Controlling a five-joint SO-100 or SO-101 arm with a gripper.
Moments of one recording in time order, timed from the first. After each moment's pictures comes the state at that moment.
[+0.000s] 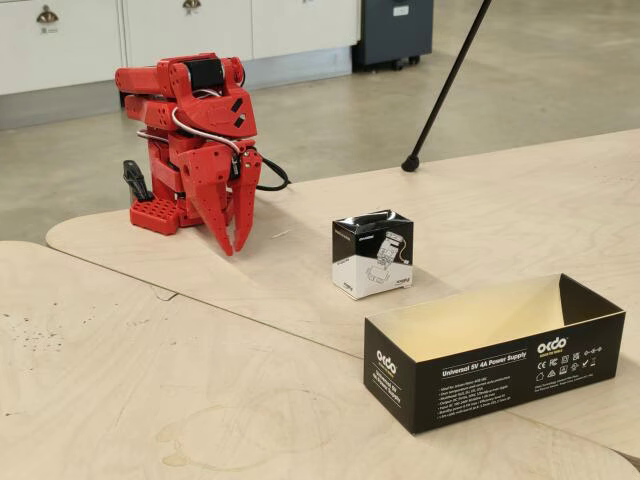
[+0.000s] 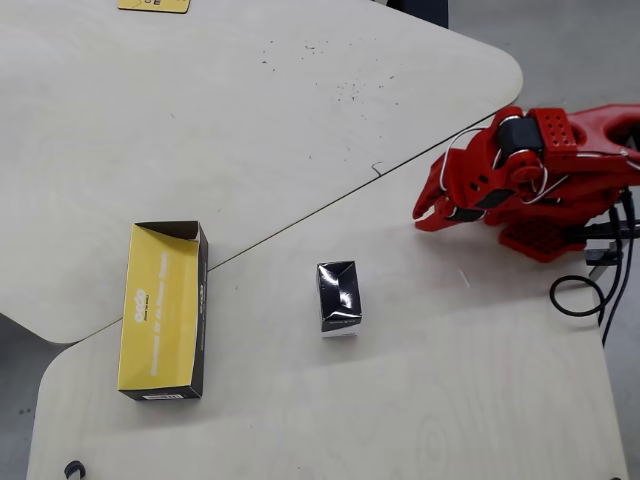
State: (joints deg) arm -5.9 187.2 176.7 76.1 -90.4
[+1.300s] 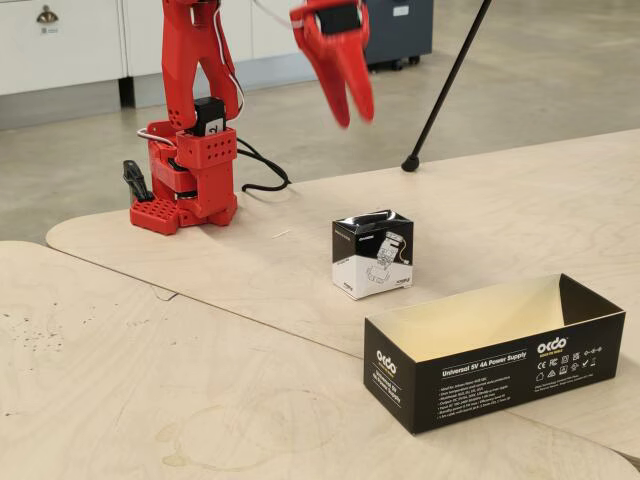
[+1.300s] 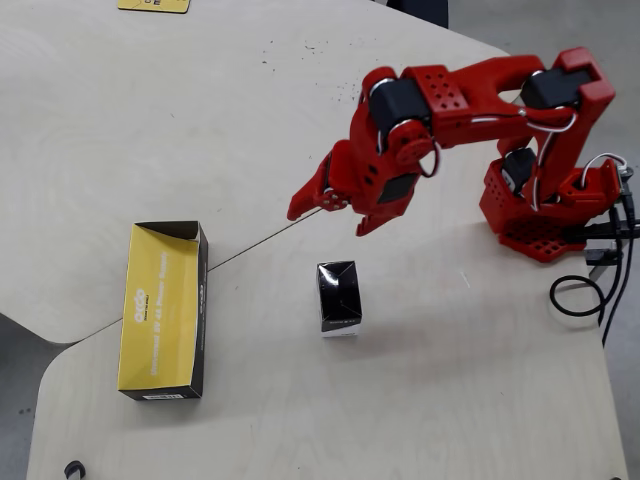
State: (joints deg) arm -19.4 93.3 74.9 100.0 25.4
